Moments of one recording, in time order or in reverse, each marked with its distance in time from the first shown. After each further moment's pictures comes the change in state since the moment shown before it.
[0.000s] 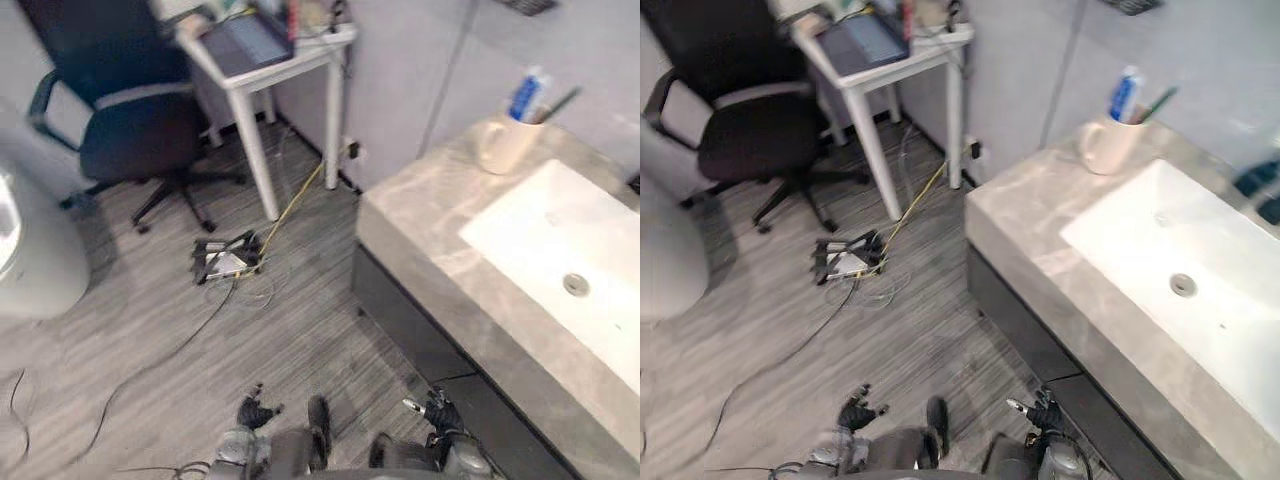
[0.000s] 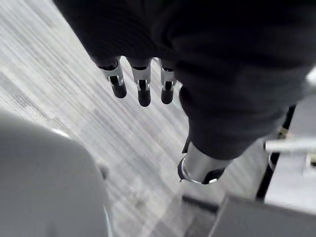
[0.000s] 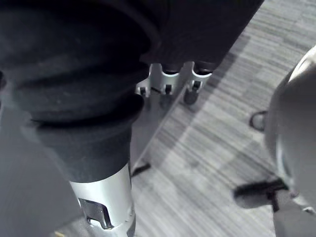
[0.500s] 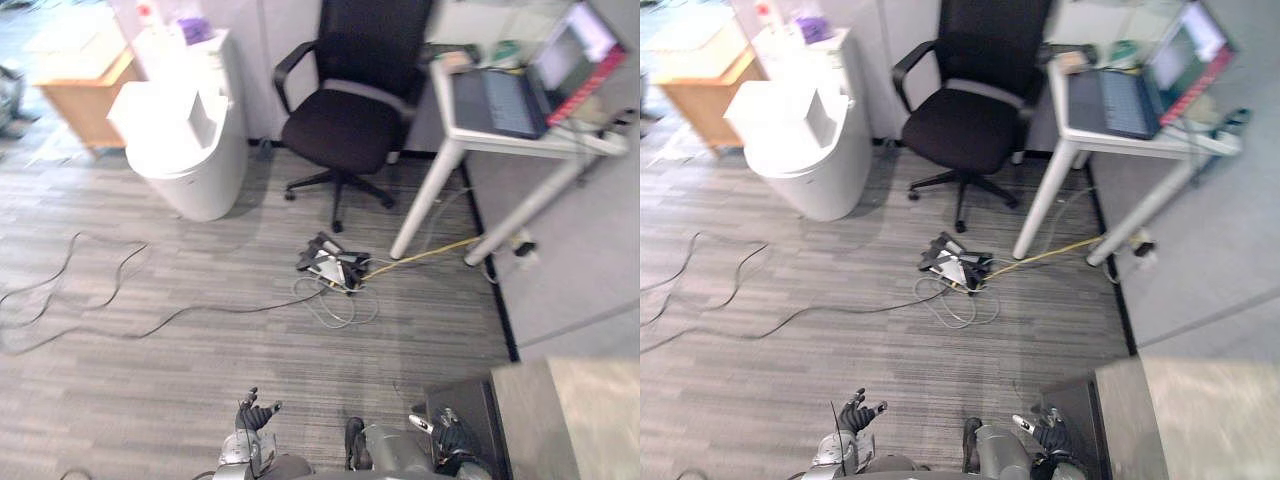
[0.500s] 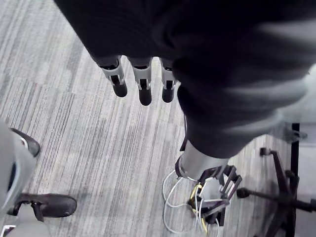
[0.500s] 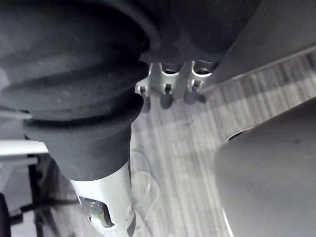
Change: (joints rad) left arm -0.017 -0.138 0.160 -0.024 -0.051 0.020 -0.004; right arm 0.062 0.000 0.027 -0.040 0.026 0.004 0.024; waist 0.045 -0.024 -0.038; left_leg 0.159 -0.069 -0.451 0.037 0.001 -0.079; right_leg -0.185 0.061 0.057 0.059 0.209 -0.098
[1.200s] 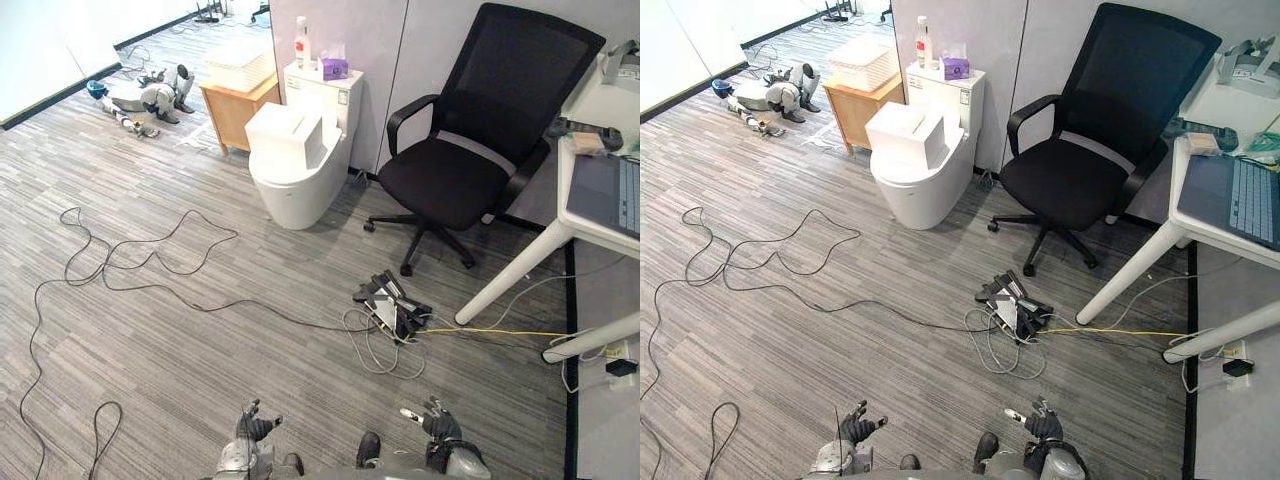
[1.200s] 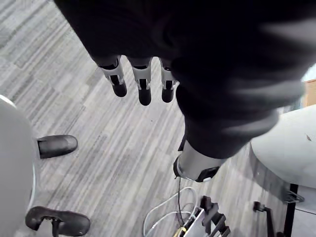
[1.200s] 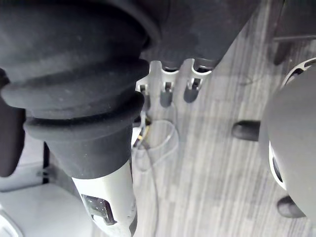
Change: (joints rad) left arm 0.000 0.074 -0.101 0.097 -0.002 0.020 -0.006; right arm -0.107 0.002 -0.003 0.129 -0.062 0.020 -0.001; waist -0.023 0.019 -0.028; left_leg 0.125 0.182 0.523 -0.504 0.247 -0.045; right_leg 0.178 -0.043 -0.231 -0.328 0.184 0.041
